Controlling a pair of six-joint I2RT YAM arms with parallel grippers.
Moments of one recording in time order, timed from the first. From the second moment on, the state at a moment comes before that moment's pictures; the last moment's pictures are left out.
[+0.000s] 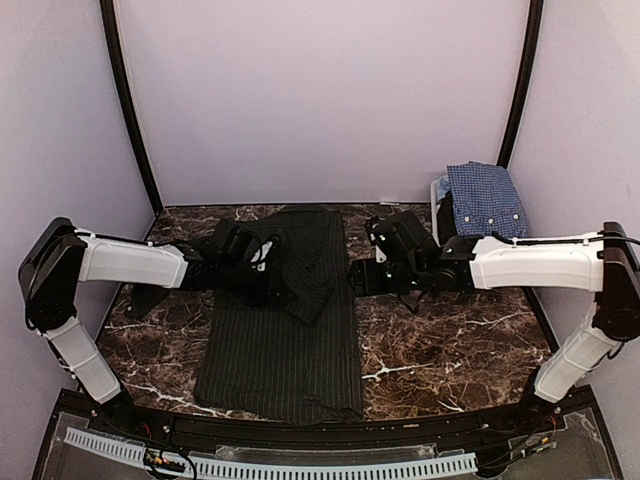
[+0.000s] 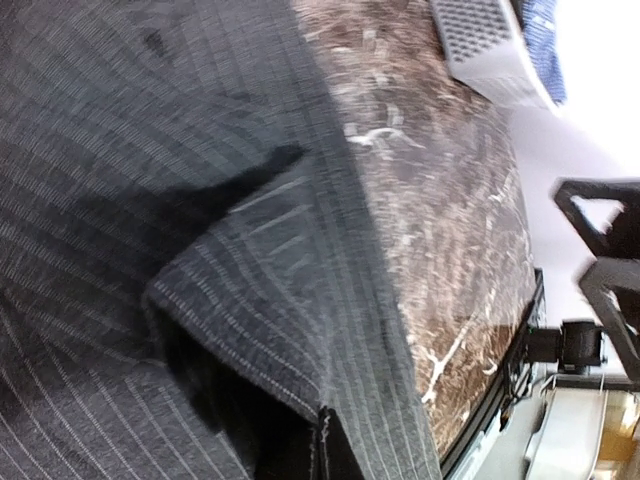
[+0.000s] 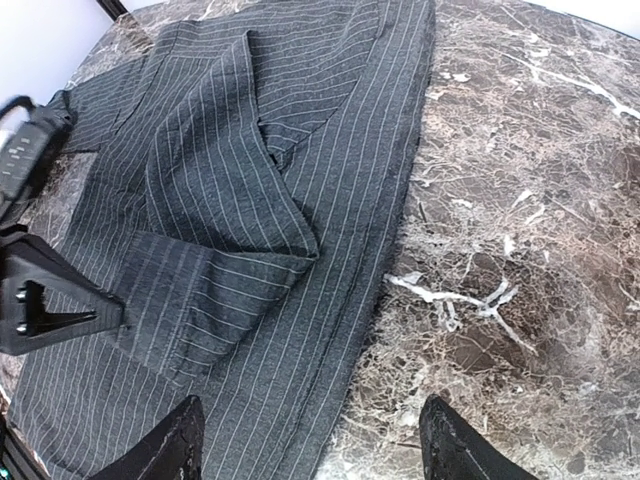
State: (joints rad) left arm -0.68 1.68 0.94 -0.06 0.42 -0.69; right arm 0.93 1.56 1.07 -0.28 0.23 0.54
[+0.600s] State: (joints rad) left arm -0.85 1.65 1.12 -0.38 0.63 -0.30; right arm 0.89 1.51 1.06 -0.31 0.27 0.54
